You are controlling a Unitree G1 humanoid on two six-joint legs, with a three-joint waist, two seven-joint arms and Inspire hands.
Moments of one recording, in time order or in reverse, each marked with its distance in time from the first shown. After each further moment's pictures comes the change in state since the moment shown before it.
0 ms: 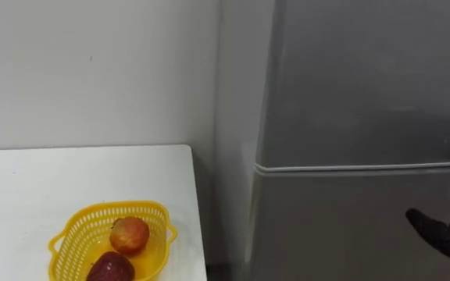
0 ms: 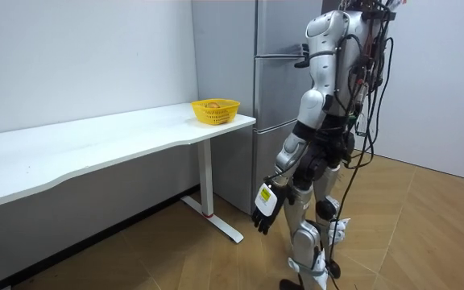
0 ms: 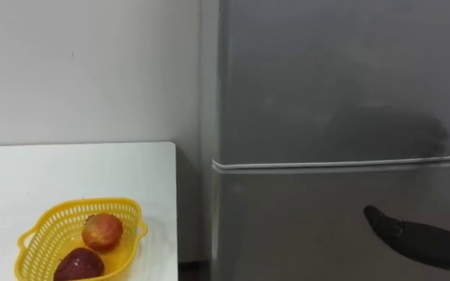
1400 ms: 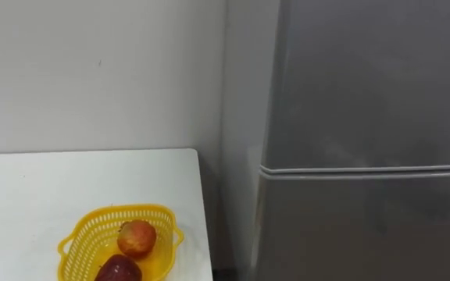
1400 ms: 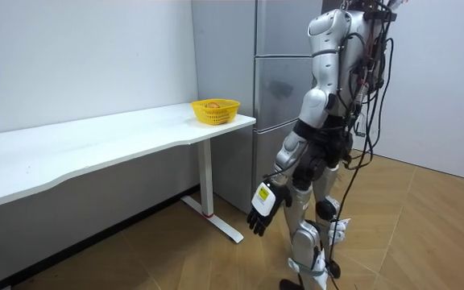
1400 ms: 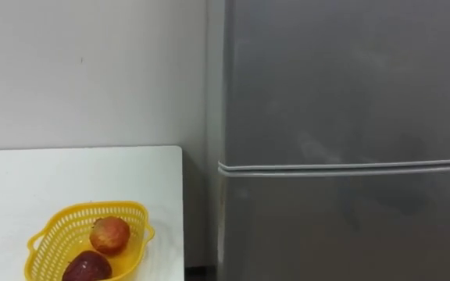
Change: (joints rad) left arm 0.026 -0.007 -0.016 -0.071 0.008 0.079 0.068; right arm 0.067 0.044 0.022 0.598 0.033 0.042 -0.232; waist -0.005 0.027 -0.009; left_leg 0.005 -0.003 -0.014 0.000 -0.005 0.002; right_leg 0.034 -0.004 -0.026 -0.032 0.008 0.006
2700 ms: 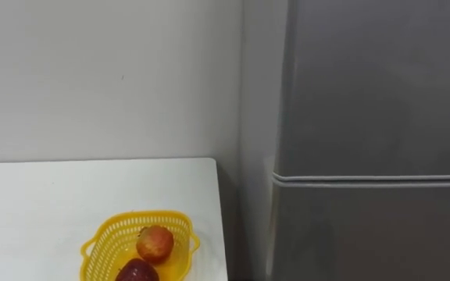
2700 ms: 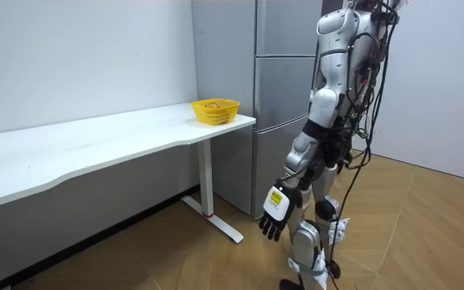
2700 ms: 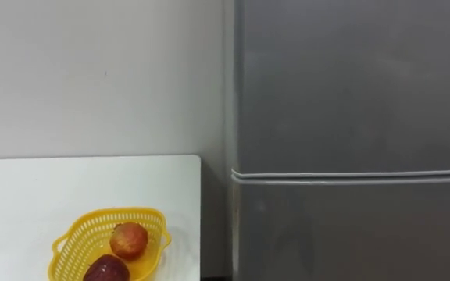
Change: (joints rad) left arm -0.008 -0.056 0.018 0.068 0.032 0.008 -0.027; right arm -0.035 0.121 0.175 0.883 0.177 0.046 0.386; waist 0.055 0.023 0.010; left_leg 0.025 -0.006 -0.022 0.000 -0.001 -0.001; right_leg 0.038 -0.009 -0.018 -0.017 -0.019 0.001
